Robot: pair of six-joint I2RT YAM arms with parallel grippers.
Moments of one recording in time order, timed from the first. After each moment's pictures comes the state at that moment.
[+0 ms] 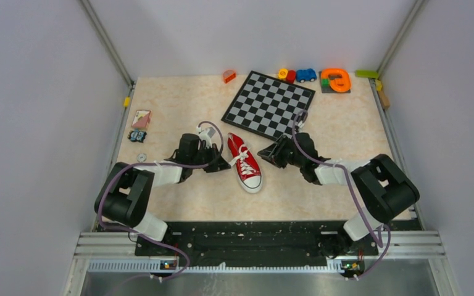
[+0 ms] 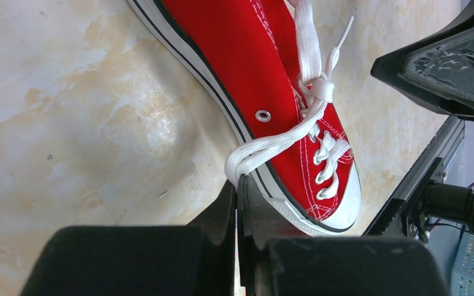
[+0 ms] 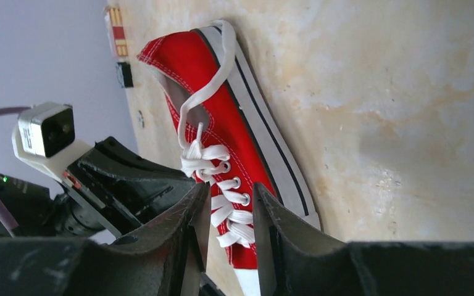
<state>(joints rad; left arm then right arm) -0.34 1.53 0.57 0.29 0.55 -0.52 0.55 1.56 0.61 0.46 -0.22 1.10</state>
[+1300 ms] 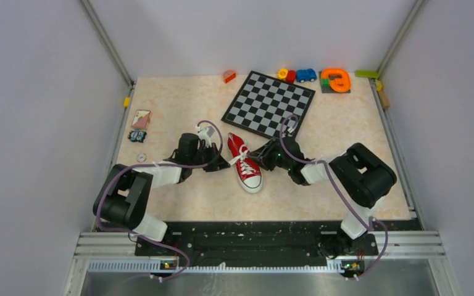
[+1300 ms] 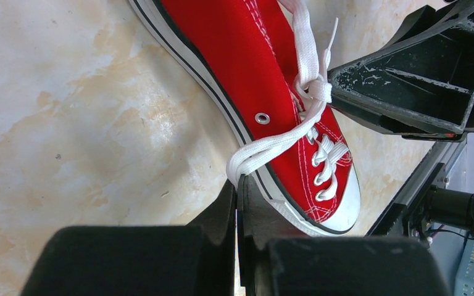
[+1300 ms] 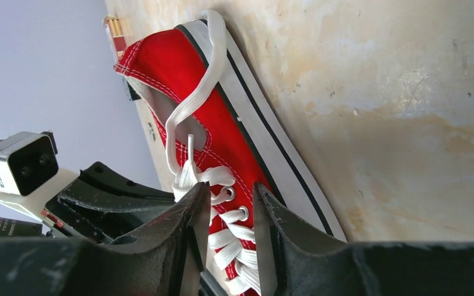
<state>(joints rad) -0.34 1.51 0.57 0.28 0.53 -0.53 0.65 1.76 0.65 0.63 -0.13 1.33</state>
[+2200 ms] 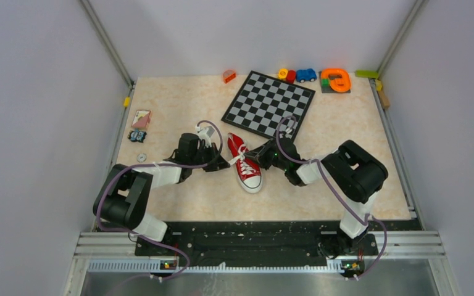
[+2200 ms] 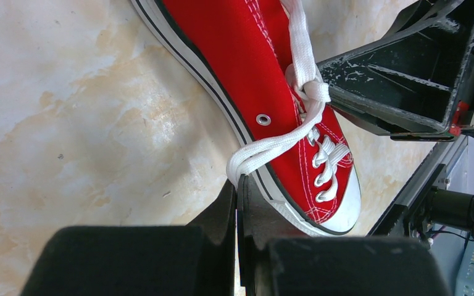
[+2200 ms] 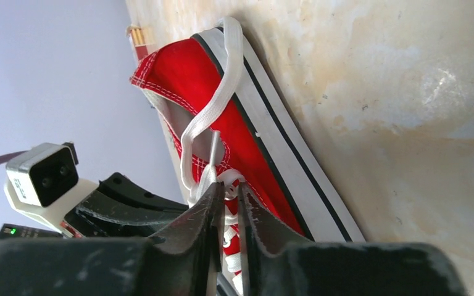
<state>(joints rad) -0.34 1.51 0.57 0.28 0.52 -0.53 0.67 1.83 0.67 0.74 -0.11 1.40</state>
